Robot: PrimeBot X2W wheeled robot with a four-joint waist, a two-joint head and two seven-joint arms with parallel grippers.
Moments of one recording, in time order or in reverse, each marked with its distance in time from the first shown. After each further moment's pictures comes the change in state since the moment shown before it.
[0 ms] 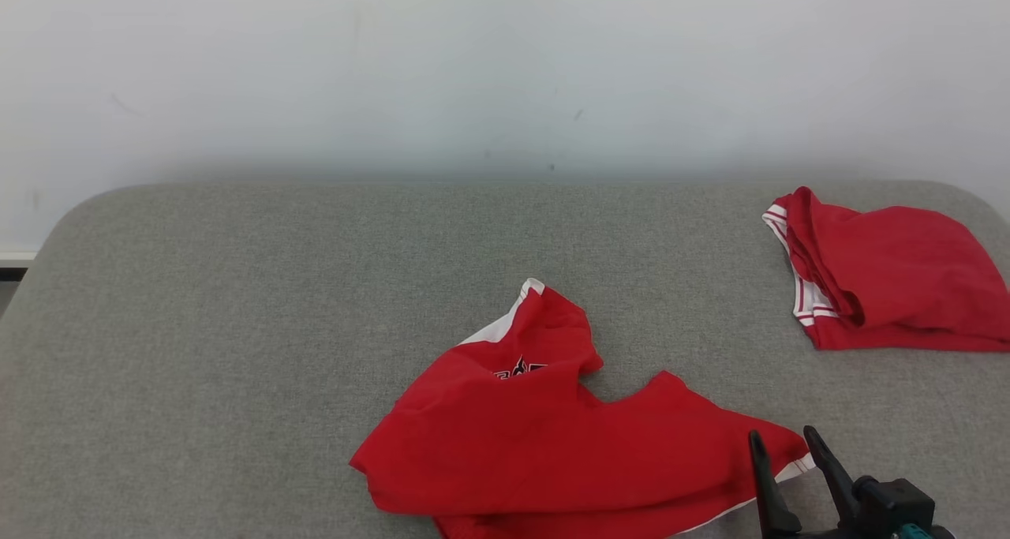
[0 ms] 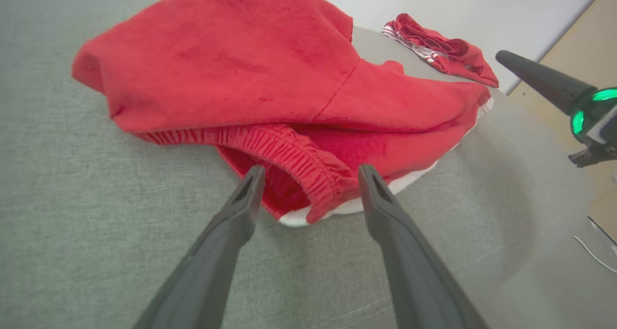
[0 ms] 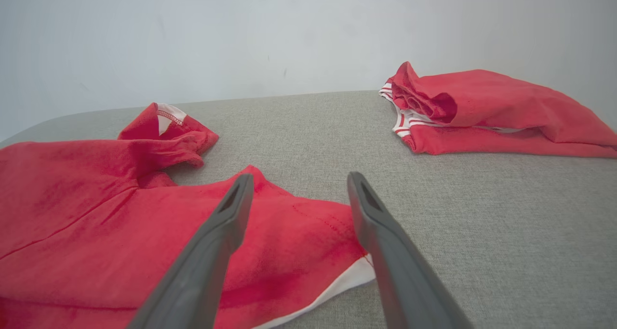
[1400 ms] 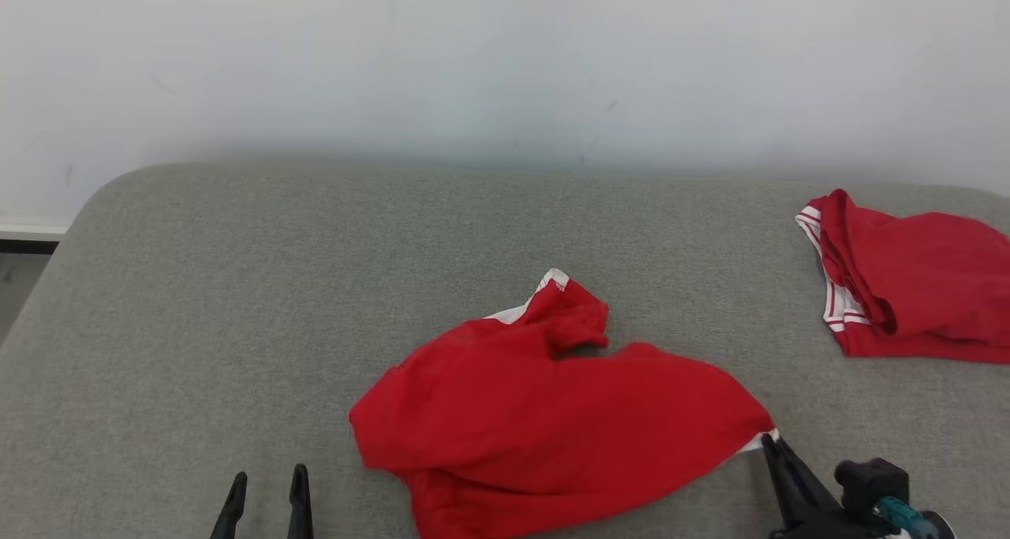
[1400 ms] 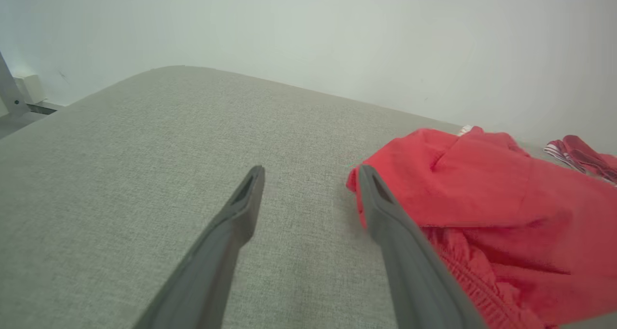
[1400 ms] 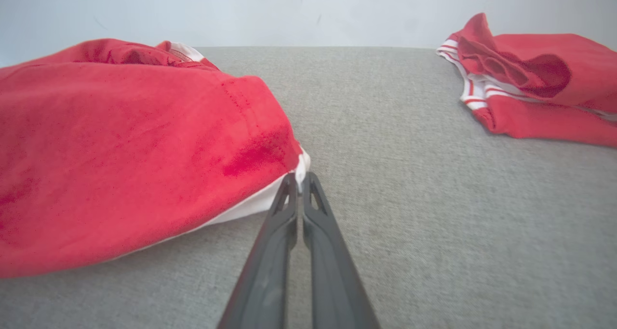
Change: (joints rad) left arm -0.040 -0.040 0.469 -0.086 0.070 0.008 0.000; right arm -0.144 -0.083 0.149 0.244 0.074 0.000 0.000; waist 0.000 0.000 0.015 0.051
